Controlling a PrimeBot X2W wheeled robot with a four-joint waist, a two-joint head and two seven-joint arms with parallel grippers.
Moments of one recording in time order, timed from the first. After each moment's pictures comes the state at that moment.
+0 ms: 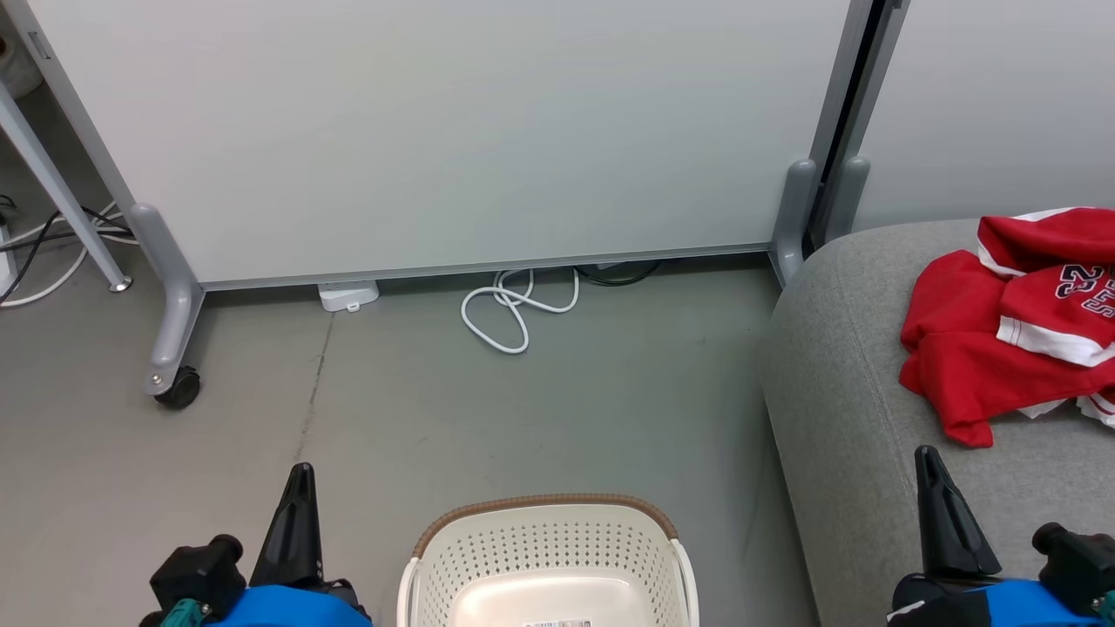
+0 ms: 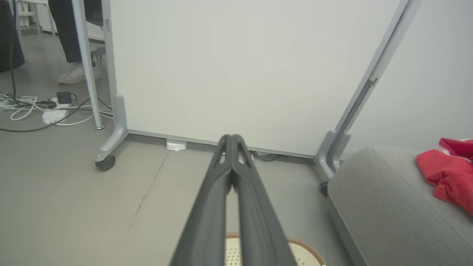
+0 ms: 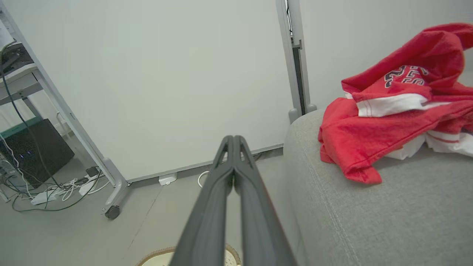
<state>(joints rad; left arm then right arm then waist) 0.03 0.11 -0.11 0.25 -0.34 -0.03 -0.20 0.05 -0.04 -0.07 0.15 0.31 0.13 -0.21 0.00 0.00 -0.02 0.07</state>
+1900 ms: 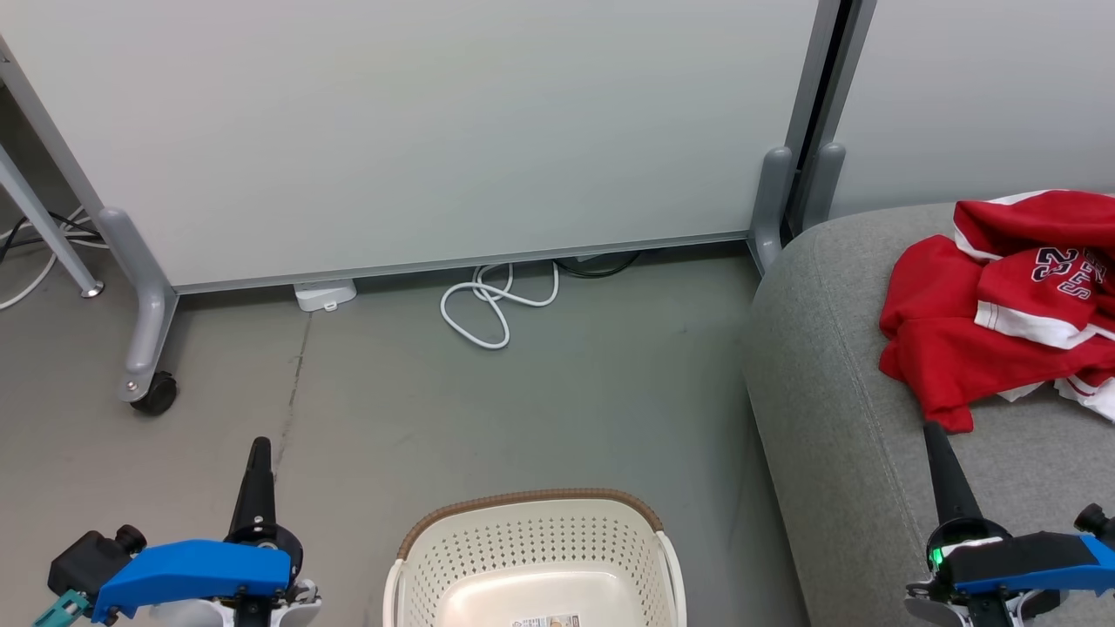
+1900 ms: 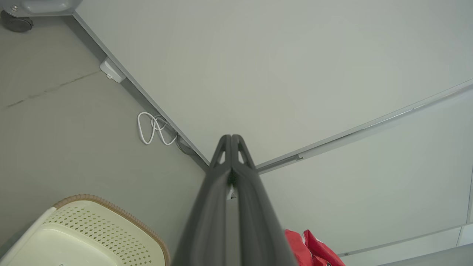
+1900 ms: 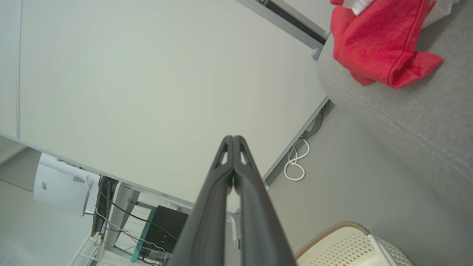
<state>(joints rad) -0.05 0.07 0.03 0.25 -1.13 -0.09 -0.01 -0.04 -0.04 -0.10 0.21 1.12 0.13 -0.01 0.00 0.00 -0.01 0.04</state>
